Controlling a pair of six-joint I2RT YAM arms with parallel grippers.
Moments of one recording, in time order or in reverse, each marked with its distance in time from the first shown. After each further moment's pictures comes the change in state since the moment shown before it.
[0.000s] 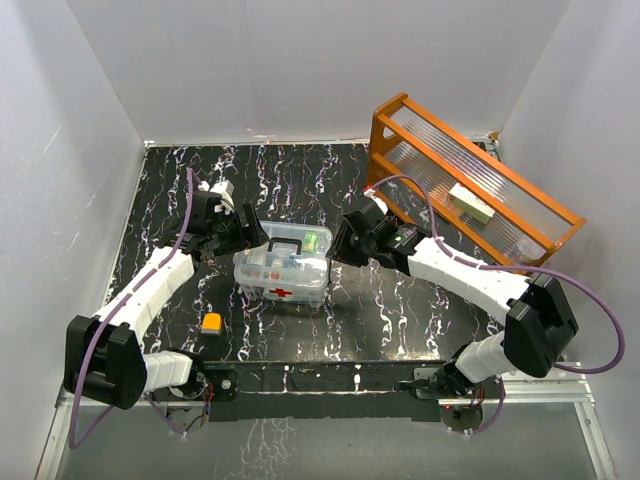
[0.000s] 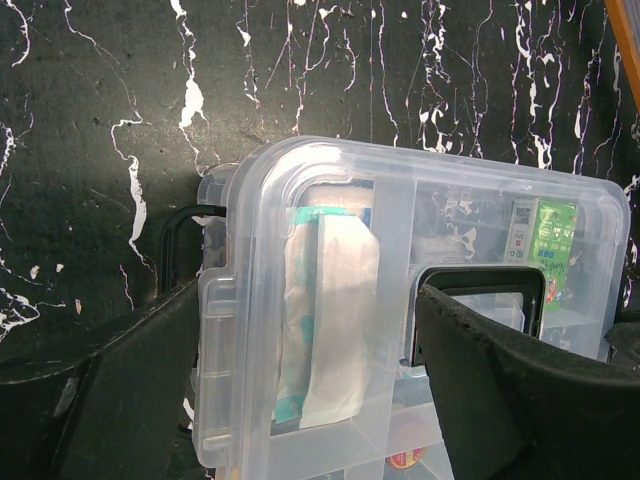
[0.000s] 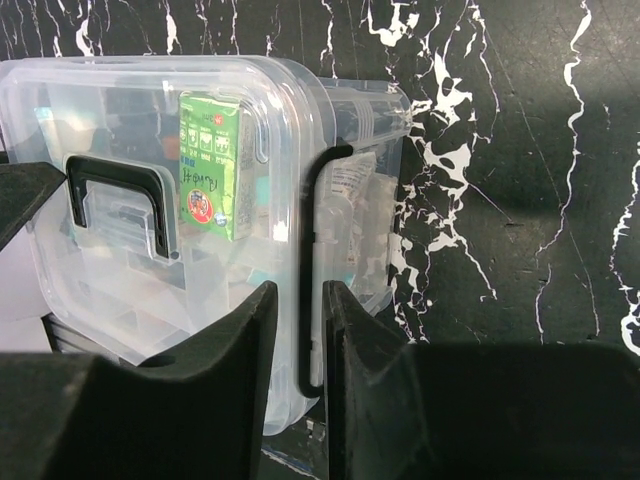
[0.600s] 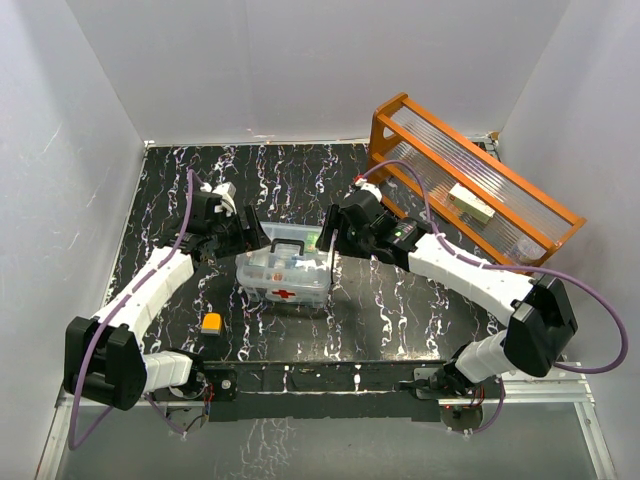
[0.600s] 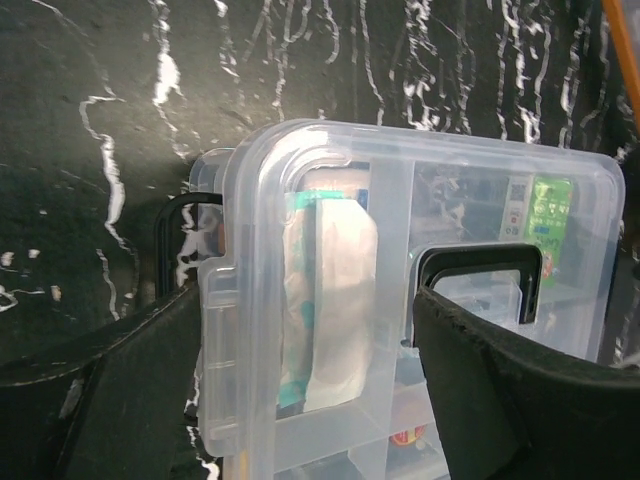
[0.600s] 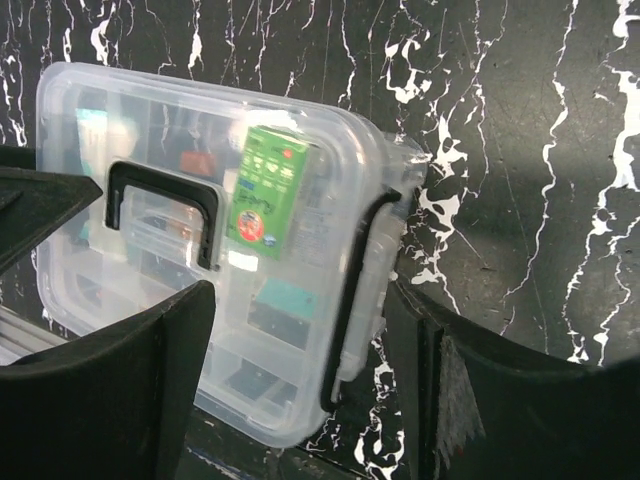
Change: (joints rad) left arm 0.000 -0.006 0.010 -0.036 0.021 0.001; right arm 0.014 0.006 0.080 -0.021 0.051 -0.171
